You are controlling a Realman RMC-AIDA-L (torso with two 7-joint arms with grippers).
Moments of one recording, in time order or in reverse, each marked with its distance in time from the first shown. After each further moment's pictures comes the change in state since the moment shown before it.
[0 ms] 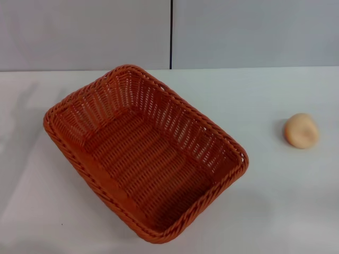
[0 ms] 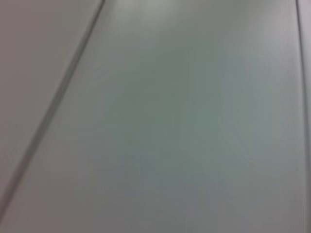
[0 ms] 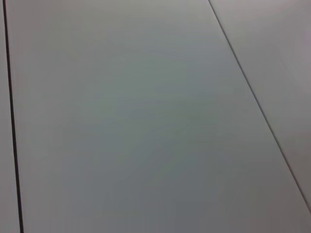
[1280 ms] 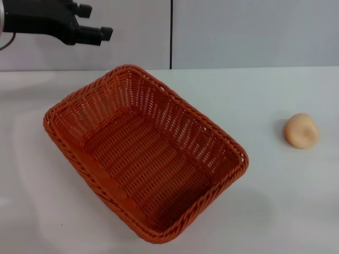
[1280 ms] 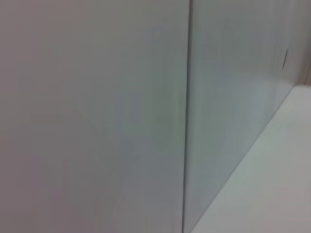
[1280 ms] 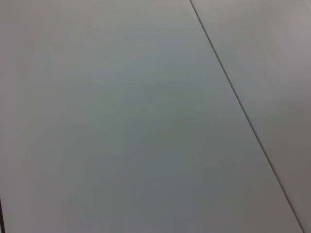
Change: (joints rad) left arm -0.297 0.040 0.692 1.167 0.812 -0.382 -1.299; right arm -0.044 0.010 0.011 0.040 0.000 0.024 0.014
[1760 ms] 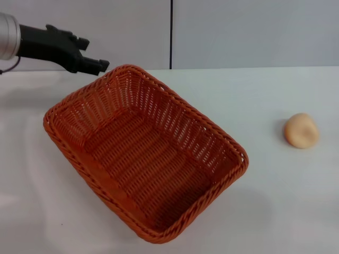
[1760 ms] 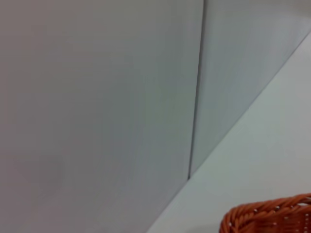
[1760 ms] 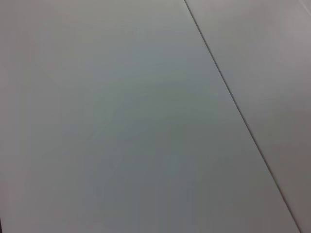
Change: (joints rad) left arm -0.031 -0.034 0.023 -0.054 0.207 -0.052 -0.040; right arm -0.009 0.001 0.002 0.002 0.000 -0.006 0.013
